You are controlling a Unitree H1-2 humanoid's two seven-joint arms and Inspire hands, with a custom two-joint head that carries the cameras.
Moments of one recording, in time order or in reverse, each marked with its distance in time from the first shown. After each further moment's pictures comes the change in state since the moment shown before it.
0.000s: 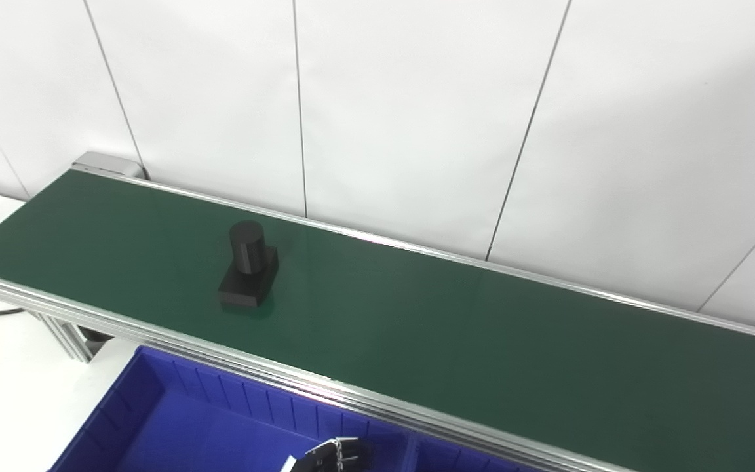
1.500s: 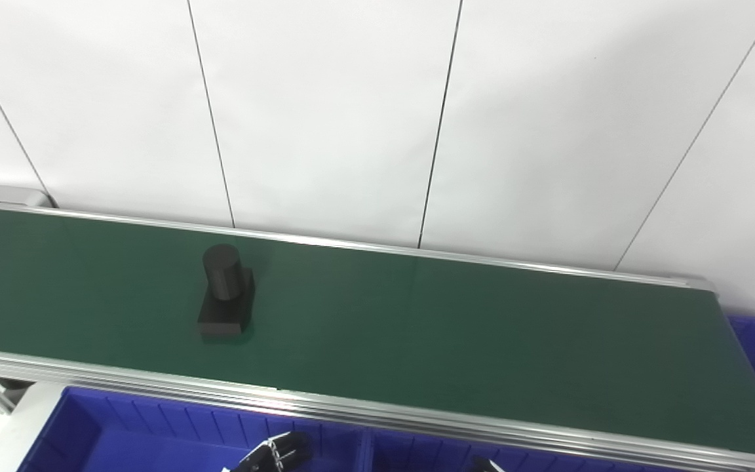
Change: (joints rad) left arm -0.019 0.030 0.071 0.009 -0.107 0.000 -0.127; right arm -0.013 0.057 0.102 -0.001 -0.107 0.000 -0.152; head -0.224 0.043
